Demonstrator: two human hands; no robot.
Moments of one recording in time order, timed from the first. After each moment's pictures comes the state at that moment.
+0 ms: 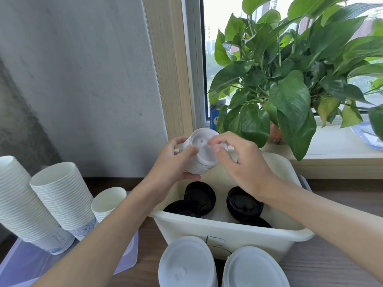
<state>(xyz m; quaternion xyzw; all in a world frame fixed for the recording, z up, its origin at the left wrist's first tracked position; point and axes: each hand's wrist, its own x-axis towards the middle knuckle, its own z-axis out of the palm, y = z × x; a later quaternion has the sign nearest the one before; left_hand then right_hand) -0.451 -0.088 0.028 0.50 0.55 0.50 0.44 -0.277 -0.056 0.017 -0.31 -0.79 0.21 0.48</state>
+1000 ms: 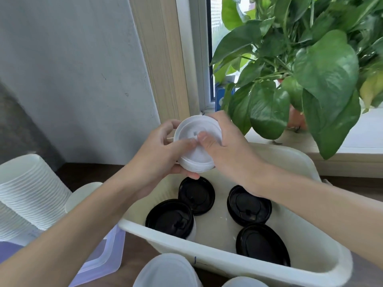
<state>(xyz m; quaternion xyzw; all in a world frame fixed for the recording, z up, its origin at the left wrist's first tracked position) -0.455 -0.068 0.029 0.53 0.52 0.48 0.46 -0.301 -0.024 0.016 -0.34 -0.71 0.44 0.44</state>
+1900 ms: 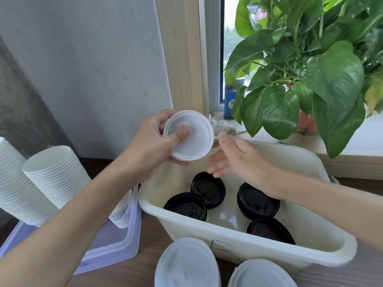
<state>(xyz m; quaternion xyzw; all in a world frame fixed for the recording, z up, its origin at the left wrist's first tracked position) -0.487 -0.083 0.042 0.56 0.54 0.52 0.35 -0.302 -0.038 0.010 -0.37 -0.67 0.56 0.33</state>
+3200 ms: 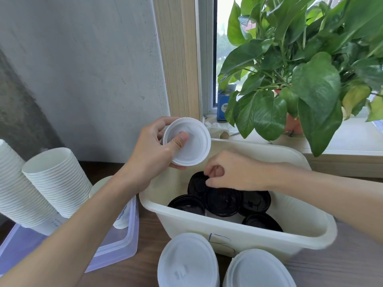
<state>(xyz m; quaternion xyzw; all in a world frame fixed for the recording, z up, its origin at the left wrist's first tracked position) -0.485 -0.095 0.034 0.57 0.54 0.53 0.32 -0.293 -0.033 0.009 -0.38 -0.88 0.26 0.10</state>
